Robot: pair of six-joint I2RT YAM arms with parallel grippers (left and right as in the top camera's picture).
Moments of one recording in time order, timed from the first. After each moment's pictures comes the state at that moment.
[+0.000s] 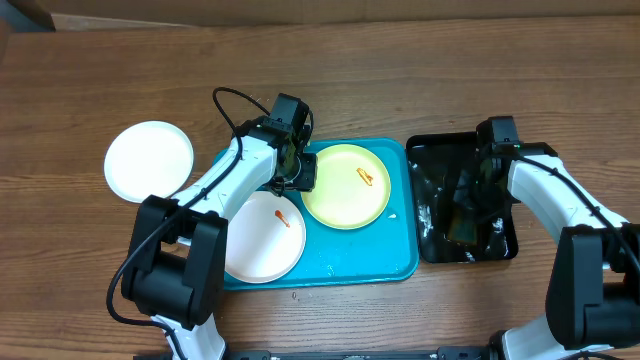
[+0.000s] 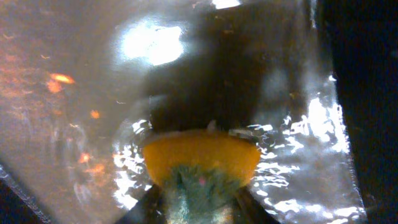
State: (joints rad) left arm -0.36 1.90 1.28 -0.74 0.13 -0.28; right arm 0.04 1.72 1.01 -0.79 -0.04 0.41
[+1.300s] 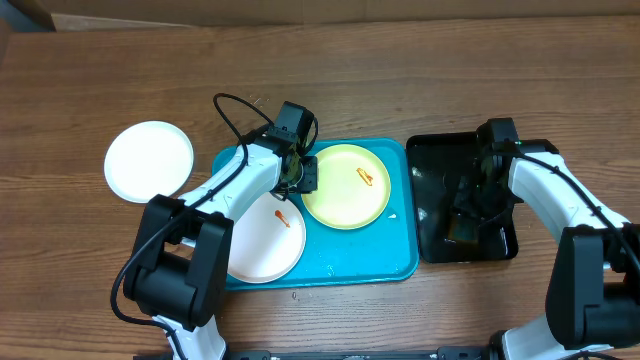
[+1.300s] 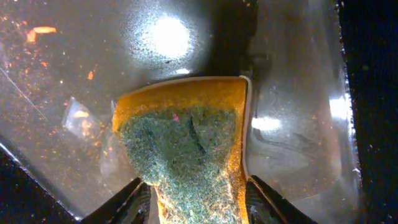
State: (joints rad) left arm -0.39 1.90 1.22 -0.65 0.05 -0.37; right arm 0.04 1.72 1.04 -0.92 -0.07 0.41
